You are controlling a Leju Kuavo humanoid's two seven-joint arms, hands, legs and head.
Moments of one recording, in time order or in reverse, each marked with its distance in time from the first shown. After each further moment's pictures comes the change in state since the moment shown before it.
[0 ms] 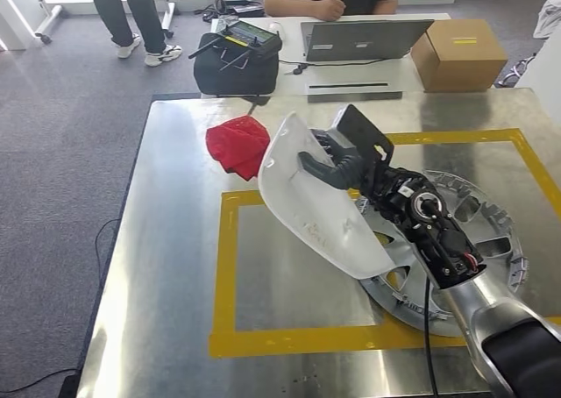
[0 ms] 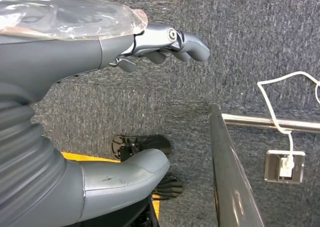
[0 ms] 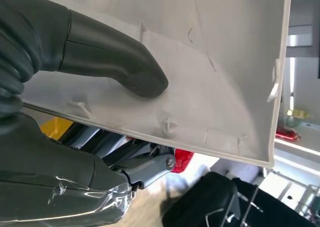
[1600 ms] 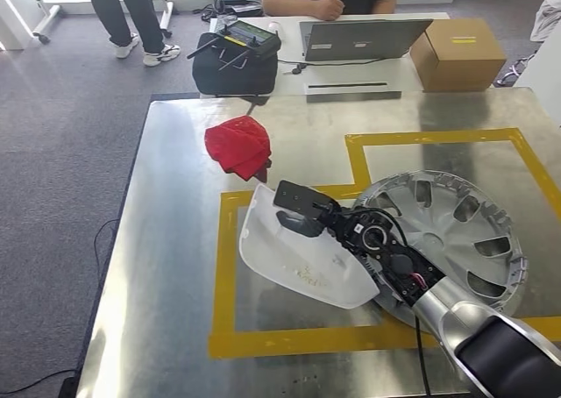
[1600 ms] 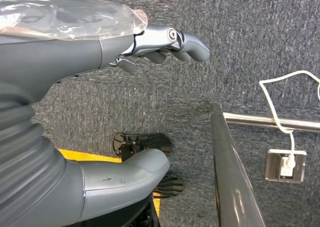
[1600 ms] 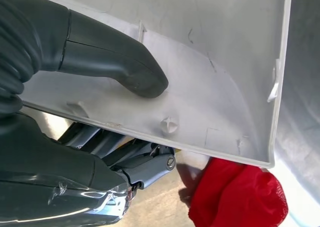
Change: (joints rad) left arm 0.003 0.000 0.000 0.000 0.006 -0.005 0.003; right arm -0.003 0.082 0.199 0.300 0.341 -0.022 -0.111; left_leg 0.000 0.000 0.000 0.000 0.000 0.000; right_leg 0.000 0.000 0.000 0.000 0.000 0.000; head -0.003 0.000
